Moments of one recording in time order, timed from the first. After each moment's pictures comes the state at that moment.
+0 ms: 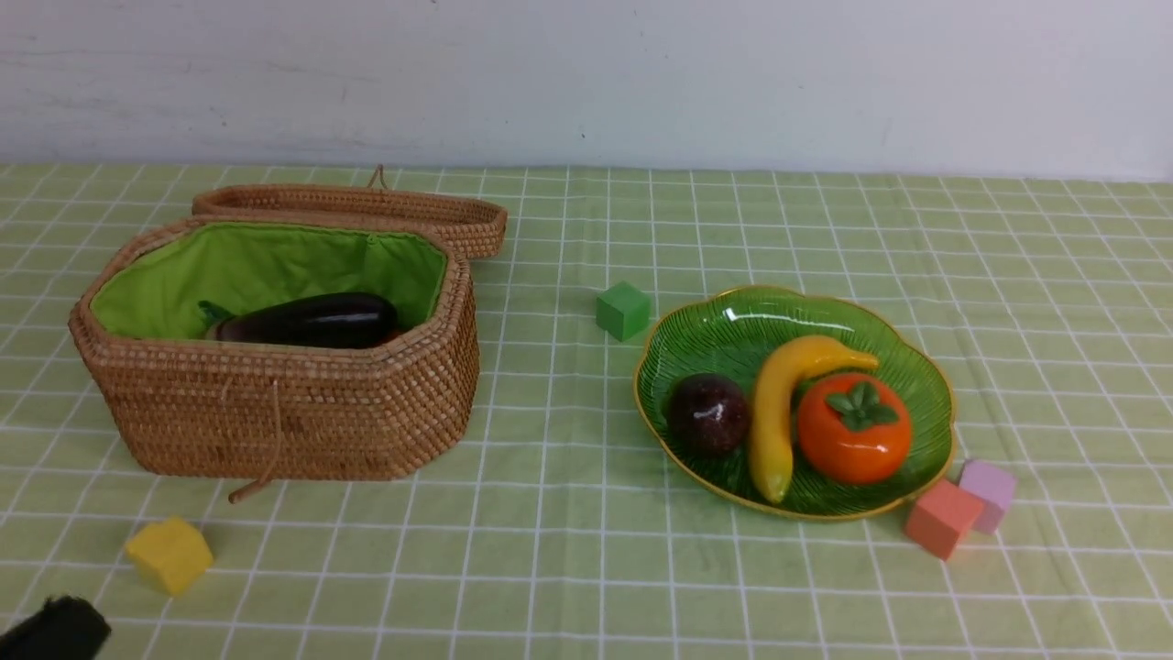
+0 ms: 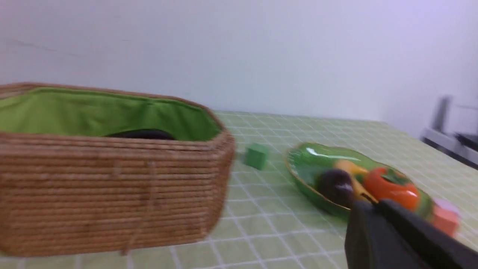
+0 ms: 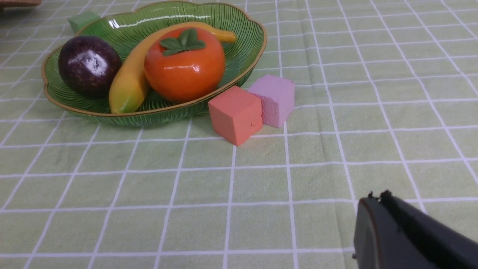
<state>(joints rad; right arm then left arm) 0.00 -0.01 0.02 0.10 0.39 -0.02 -0.36 -0.01 -0.02 -0.15 0.05 -0.14</state>
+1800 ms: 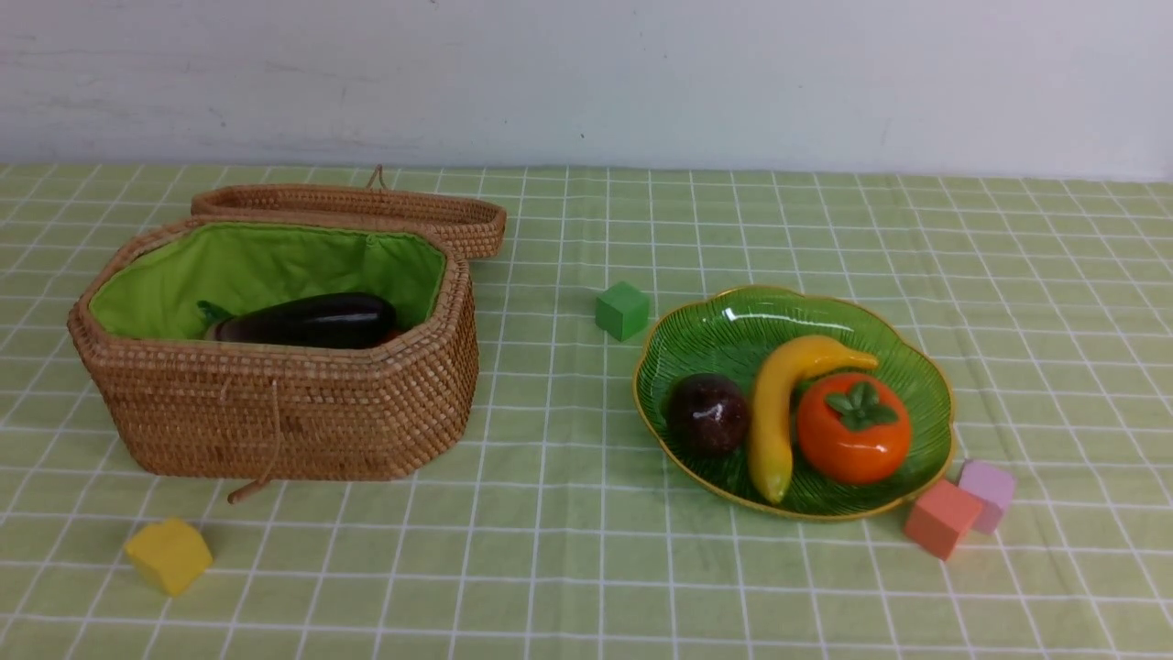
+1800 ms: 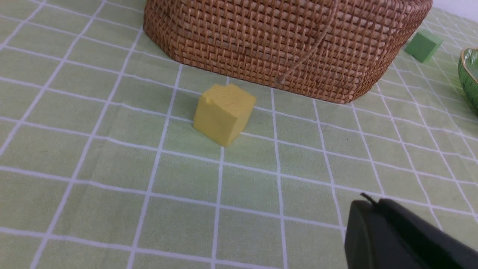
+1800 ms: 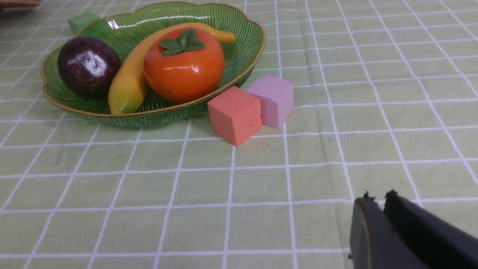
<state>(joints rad) 0.00 -0.01 0.02 0.10 0.39 -0.02 -0.07 -0.01 0.03 -0.15 0.37 -0.21</state>
